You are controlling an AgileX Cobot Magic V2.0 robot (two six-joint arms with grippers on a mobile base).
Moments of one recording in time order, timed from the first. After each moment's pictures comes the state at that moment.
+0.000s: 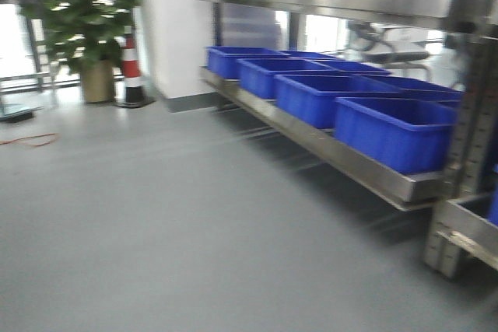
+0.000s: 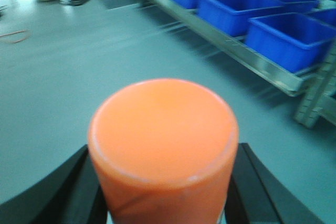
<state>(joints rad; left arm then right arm) -0.19 0.57 -0.91 0.01 0.79 0.00 0.05 0.30 -0.74 0.15 0.54 -0.14</state>
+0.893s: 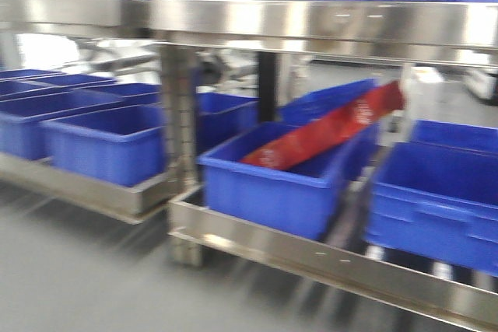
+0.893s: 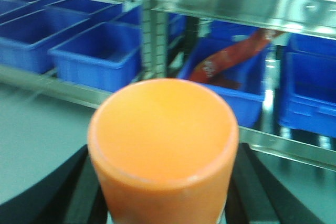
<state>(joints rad) -0.19 0.57 -0.91 0.01 0.79 0.00 0.05 0.30 -0.74 0.15 0.54 -0.14</state>
